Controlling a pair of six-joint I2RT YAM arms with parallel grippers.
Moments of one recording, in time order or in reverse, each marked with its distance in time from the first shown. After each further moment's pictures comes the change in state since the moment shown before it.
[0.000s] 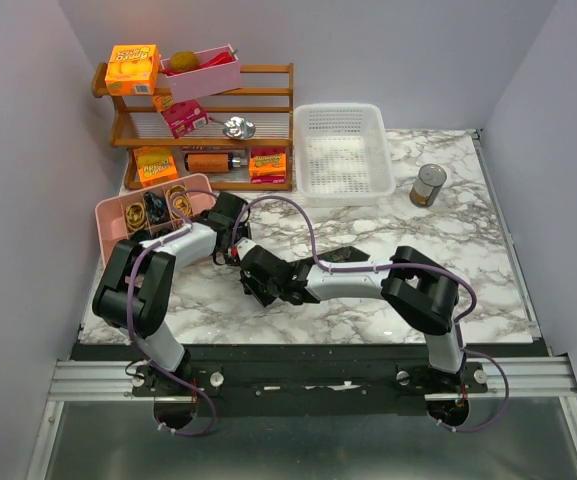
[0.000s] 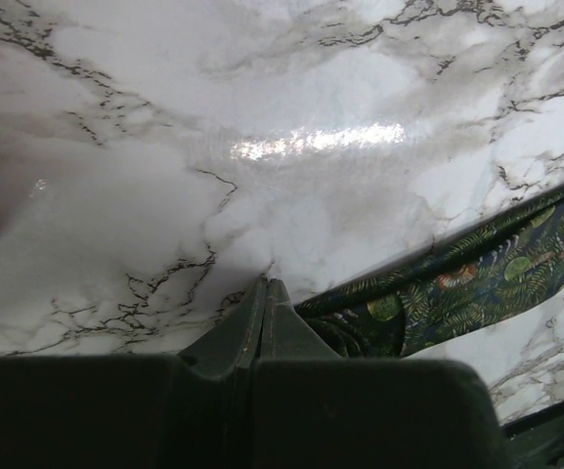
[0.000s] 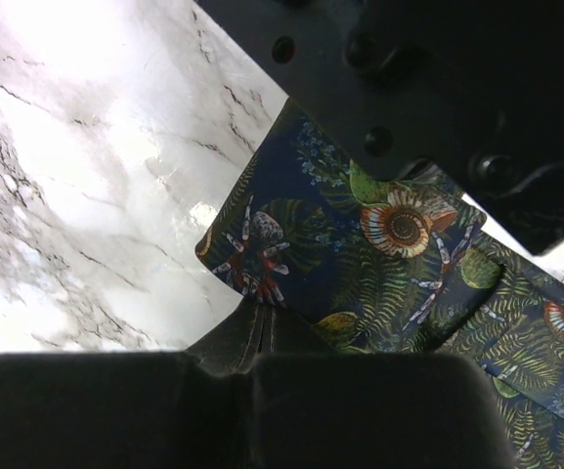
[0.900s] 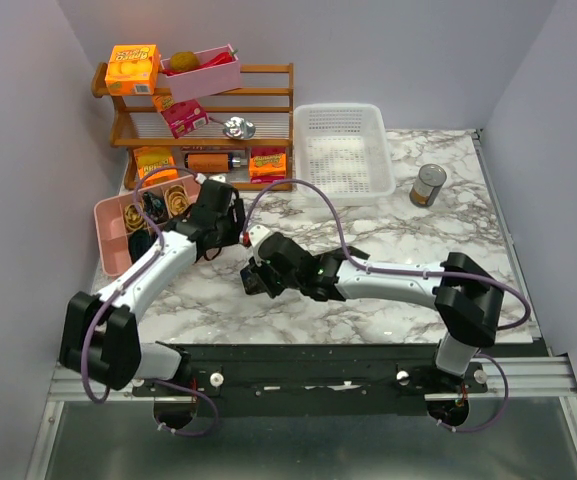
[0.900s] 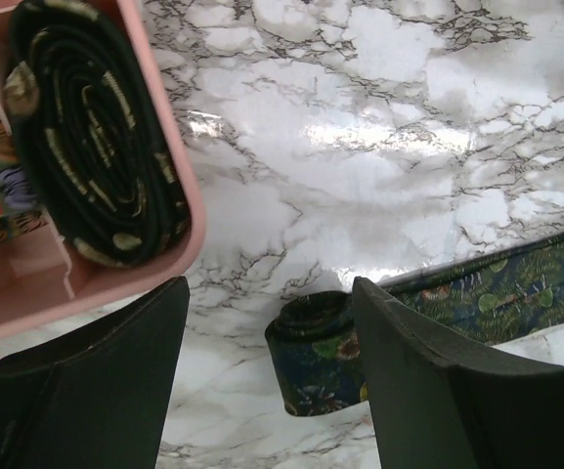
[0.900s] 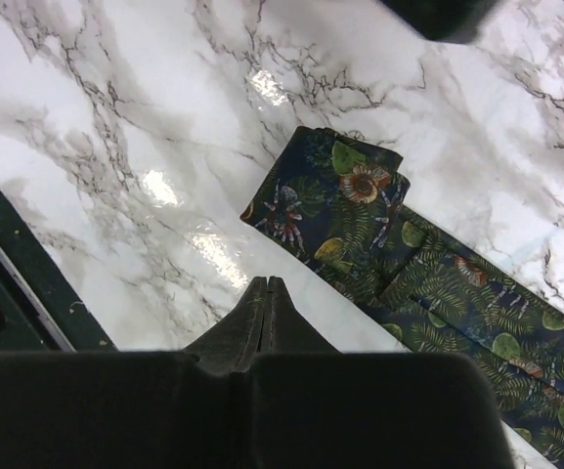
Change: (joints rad) left arm -0.023 -0.283 0.072 -0.127 -0.346 0.022; right arm -0.005 -0.253 -0.085 -0.008 -0.030 -0.030
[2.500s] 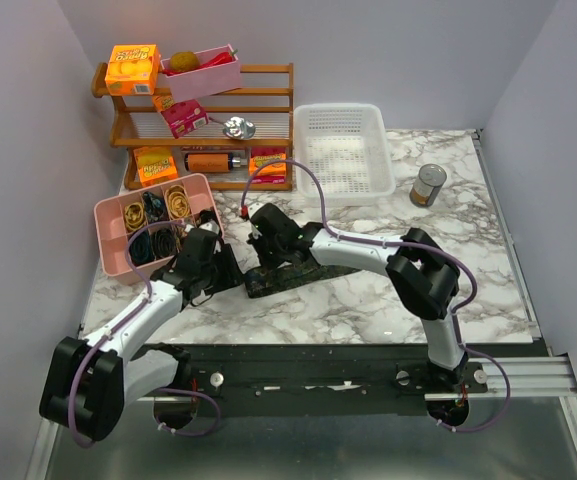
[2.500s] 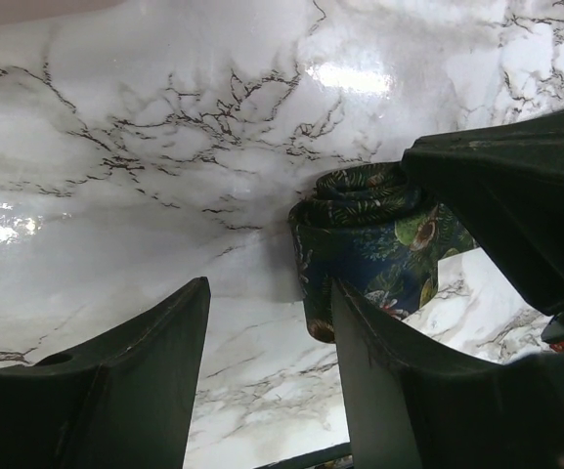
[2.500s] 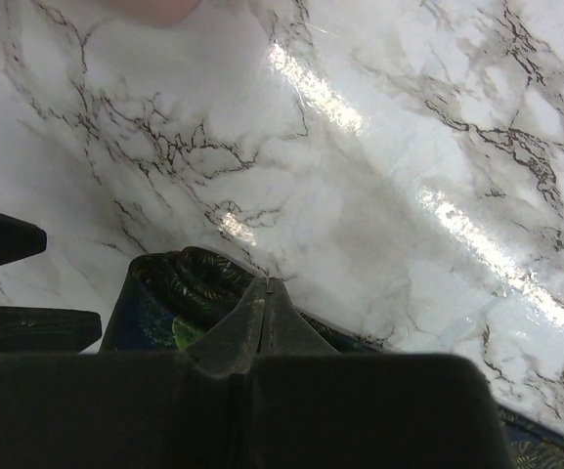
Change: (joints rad) left arm 0.032 -0.301 -0.457 0.143 0.234 -0.157; right arm -0.165 0.295 0.283 -0.149 -0.090 0.017
